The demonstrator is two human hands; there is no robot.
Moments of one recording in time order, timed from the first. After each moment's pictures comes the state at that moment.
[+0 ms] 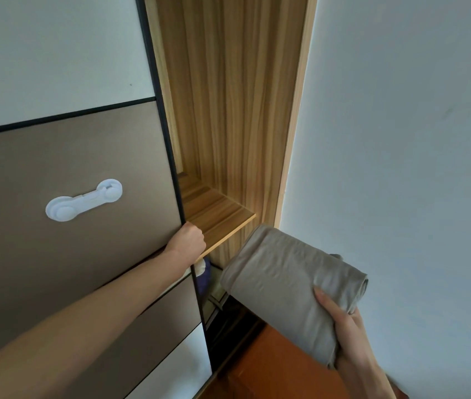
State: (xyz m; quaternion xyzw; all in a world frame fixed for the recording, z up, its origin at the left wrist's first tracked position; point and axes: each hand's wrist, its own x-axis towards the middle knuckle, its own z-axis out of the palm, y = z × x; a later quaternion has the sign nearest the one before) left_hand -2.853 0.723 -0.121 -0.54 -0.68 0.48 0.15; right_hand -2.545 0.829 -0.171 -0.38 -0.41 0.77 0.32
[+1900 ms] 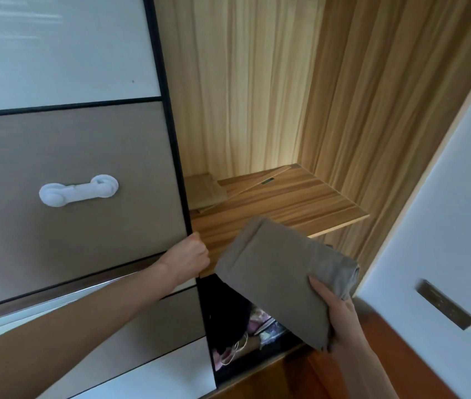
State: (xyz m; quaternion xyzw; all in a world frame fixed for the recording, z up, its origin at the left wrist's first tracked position) left_hand -2.828 0.364 -0.137 -0.48 -0.75 0.44 0.07; right_hand -2.632 0.609 -0.188 -0.30 -0.46 0.82 0.15
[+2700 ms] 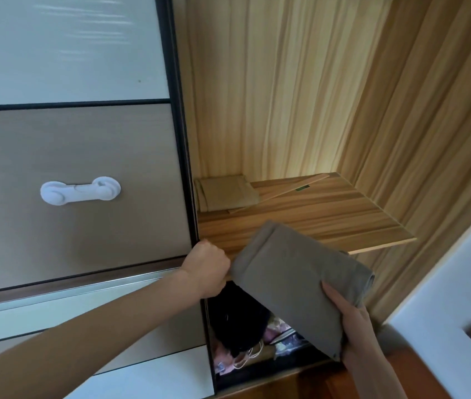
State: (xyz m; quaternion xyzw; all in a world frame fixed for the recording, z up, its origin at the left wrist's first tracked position) left_hand -2.814 0.353 -0.131 -0.33 -0.89 0.31 0.01; right_hand -2.683 0.599 -0.192 -0.29 -0.49 0.81 0.12
